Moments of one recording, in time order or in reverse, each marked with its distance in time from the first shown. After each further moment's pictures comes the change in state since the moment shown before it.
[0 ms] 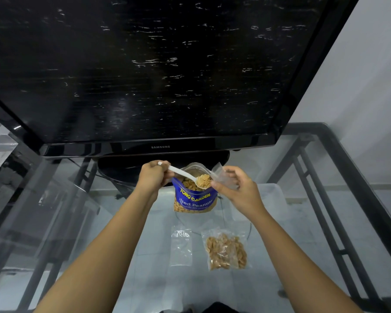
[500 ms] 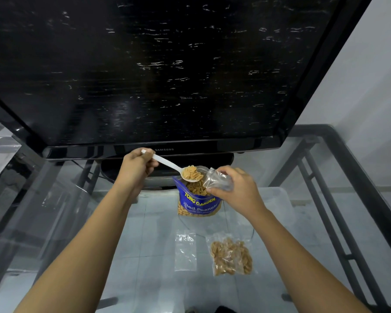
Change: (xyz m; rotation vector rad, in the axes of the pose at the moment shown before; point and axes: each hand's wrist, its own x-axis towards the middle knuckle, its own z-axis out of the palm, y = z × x) left_hand 0.011 0.030 -0.040 -0.037 -0.044 0.162; right_hand 0.018 -0.012 0.011 -0.428 -0.004 -0.196
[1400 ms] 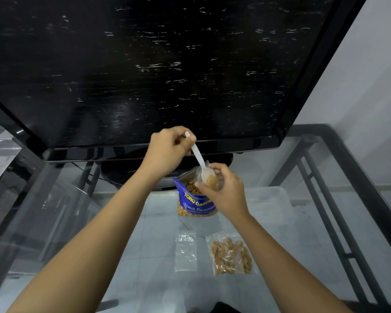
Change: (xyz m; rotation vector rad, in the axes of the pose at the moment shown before) left_hand -0.043 0.058 0.055 0.622 -0.198 0.519; right_hand -0.005 -0.020 0.028 0.300 0.160 0.047
